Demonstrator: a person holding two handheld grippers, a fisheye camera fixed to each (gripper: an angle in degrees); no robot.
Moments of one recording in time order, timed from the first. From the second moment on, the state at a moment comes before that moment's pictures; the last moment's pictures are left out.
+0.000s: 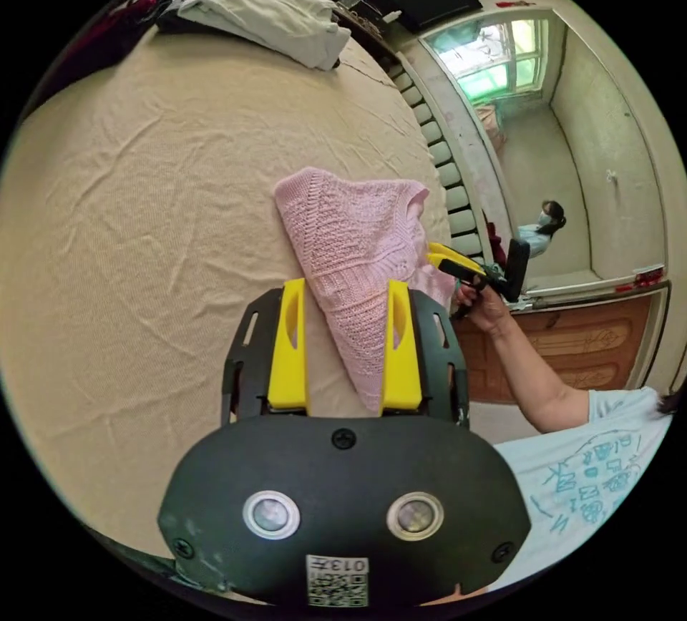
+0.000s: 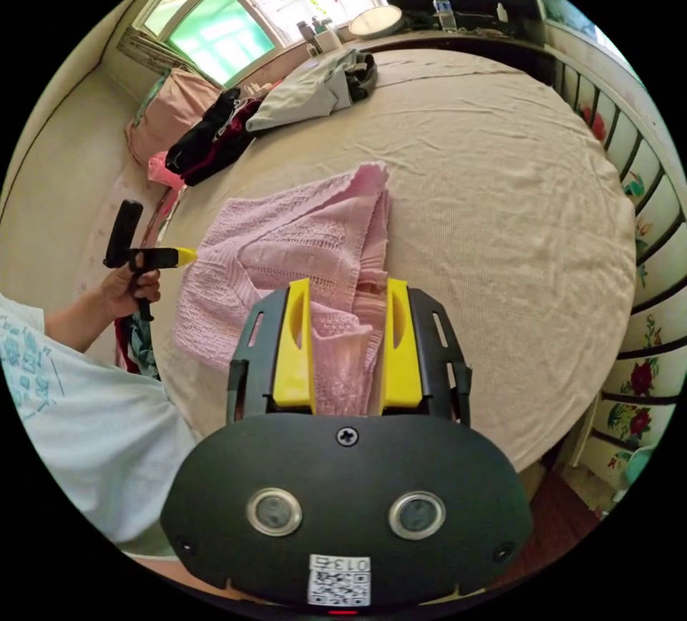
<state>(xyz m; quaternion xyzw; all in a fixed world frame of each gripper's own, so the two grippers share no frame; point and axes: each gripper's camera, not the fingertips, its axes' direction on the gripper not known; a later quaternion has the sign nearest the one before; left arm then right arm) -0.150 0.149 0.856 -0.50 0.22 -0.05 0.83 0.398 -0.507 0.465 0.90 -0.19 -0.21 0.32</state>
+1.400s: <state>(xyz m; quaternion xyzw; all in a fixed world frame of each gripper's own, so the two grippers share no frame) -0.270 -0.069 0.919 -0.35 0.30 0.01 0.89 0.336 -0.207 0.486 0.99 0.00 -0.11 0.12</state>
